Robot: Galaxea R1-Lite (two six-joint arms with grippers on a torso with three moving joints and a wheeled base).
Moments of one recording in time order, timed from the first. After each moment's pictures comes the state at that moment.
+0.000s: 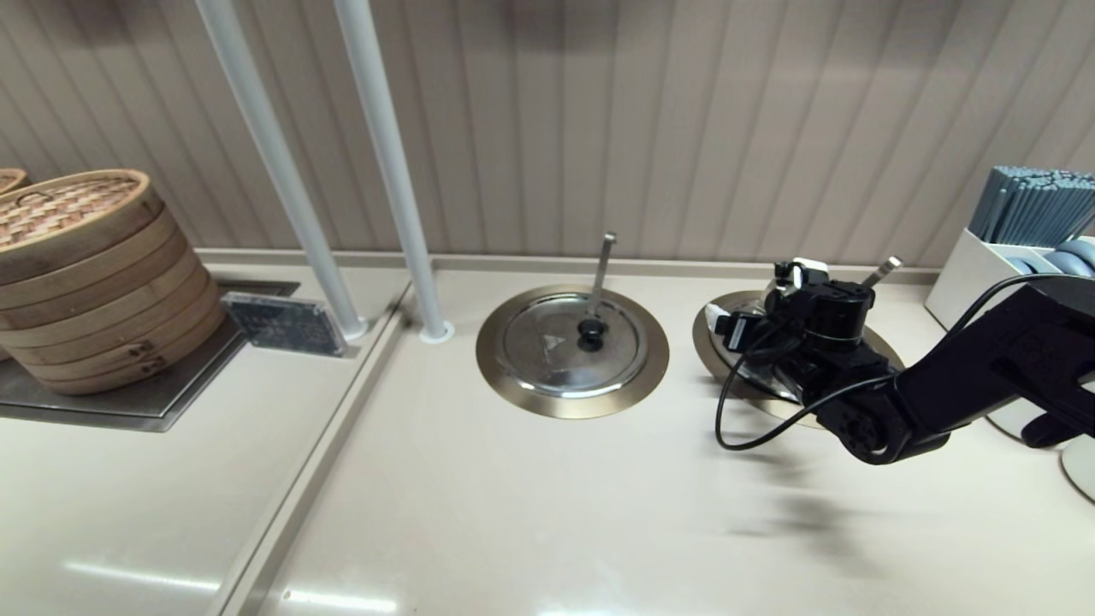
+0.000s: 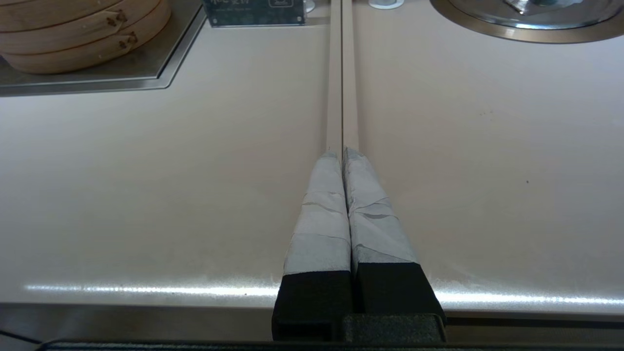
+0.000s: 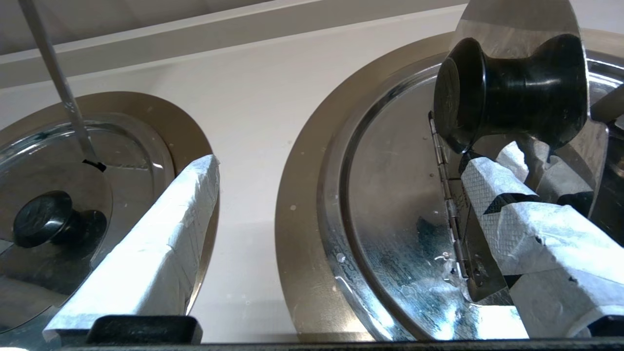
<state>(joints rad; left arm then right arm) 0.00 0.00 0.00 0.01 -0.02 0.10 0.22 2.18 -1.01 -1.03 -0.25 0.19</state>
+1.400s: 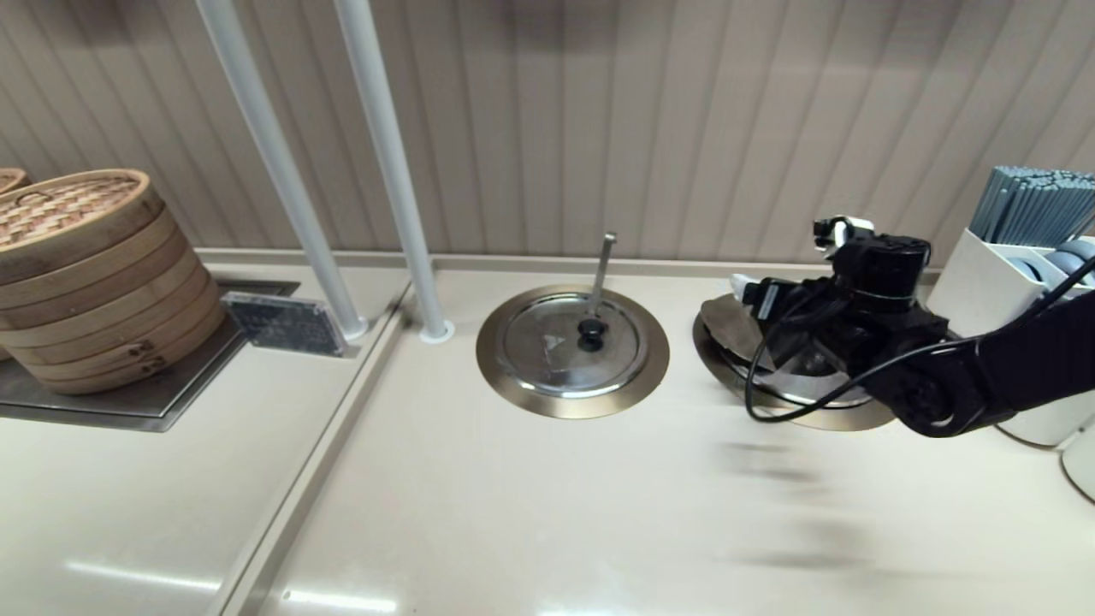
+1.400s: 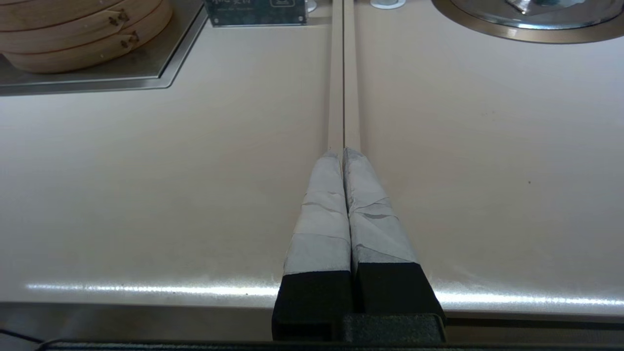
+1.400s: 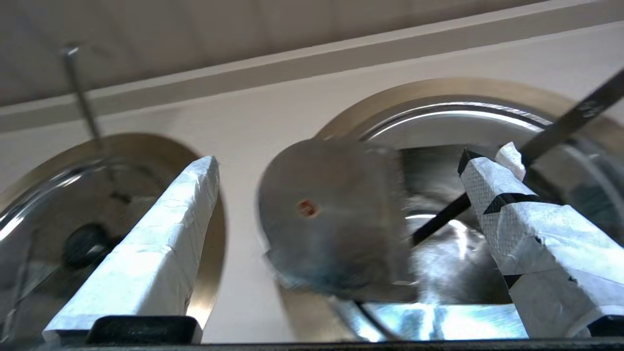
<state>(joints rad) 0.00 0.00 0.00 0.01 -0.02 0.10 0.18 2.00 -1.04 -0.83 -0.26 0.21</state>
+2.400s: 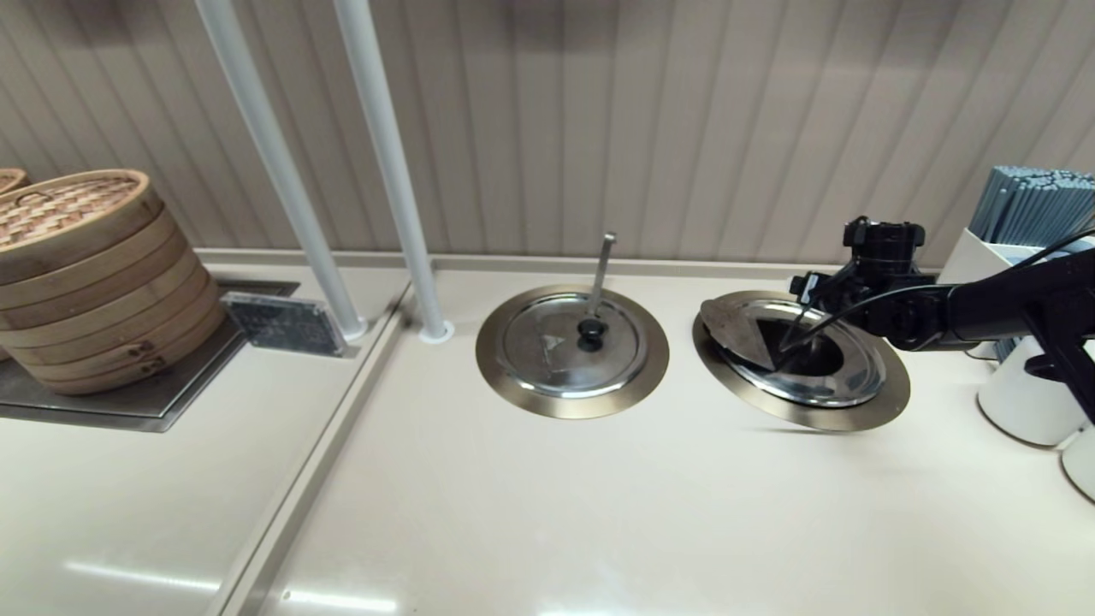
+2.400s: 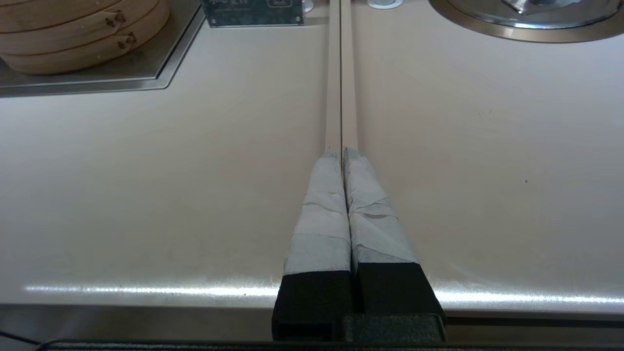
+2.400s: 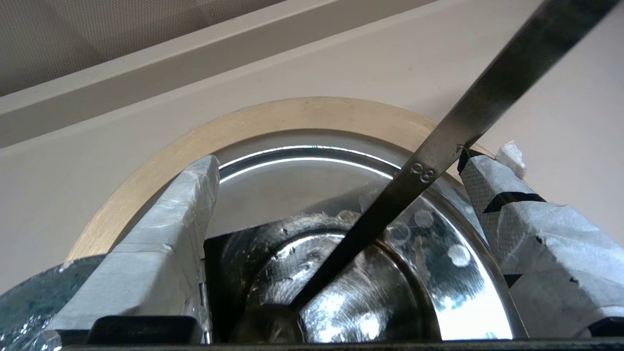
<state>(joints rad) 0.00 0.00 0.00 0.01 -0.02 0.10 -0.07 2.34 -1.65 -0.36 -0.26 0.24</state>
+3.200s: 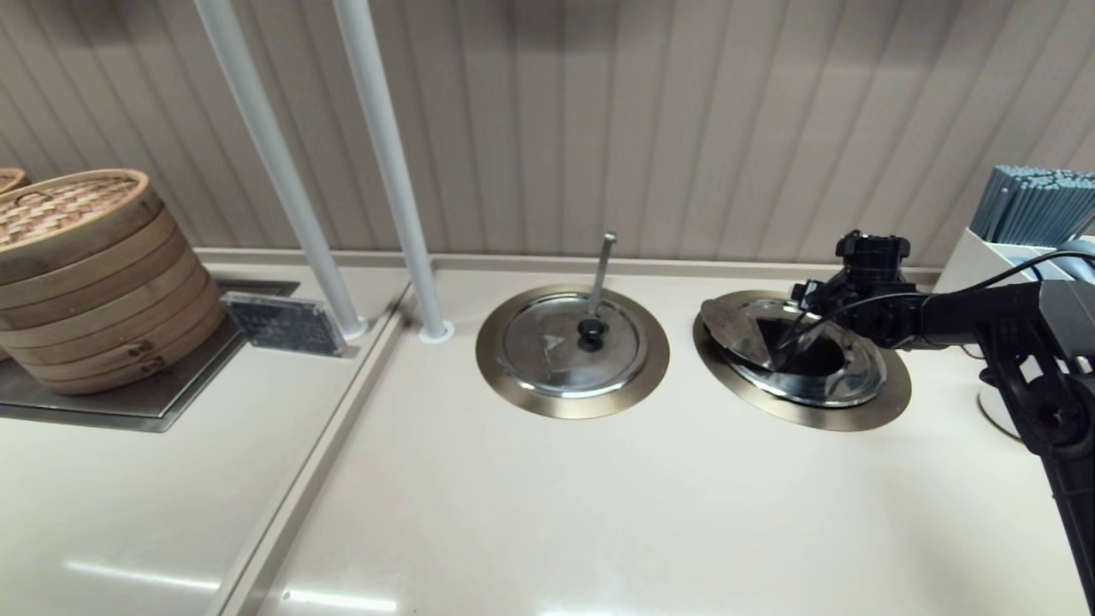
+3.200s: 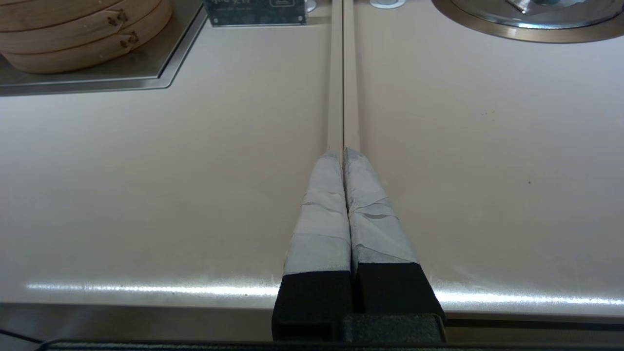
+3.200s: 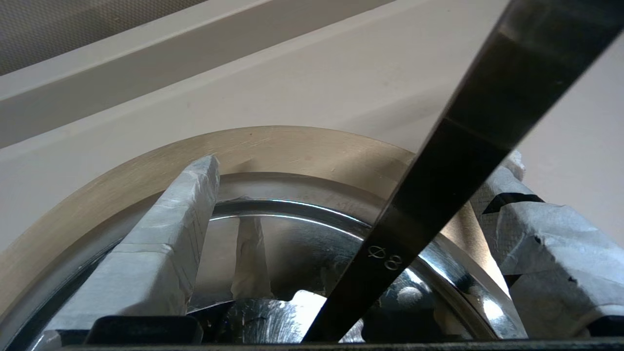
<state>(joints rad) 0.00 0.00 0.00 0.01 -0.02 0.10 -0.11 2.54 -1.94 -0.24 -0.26 0.24</state>
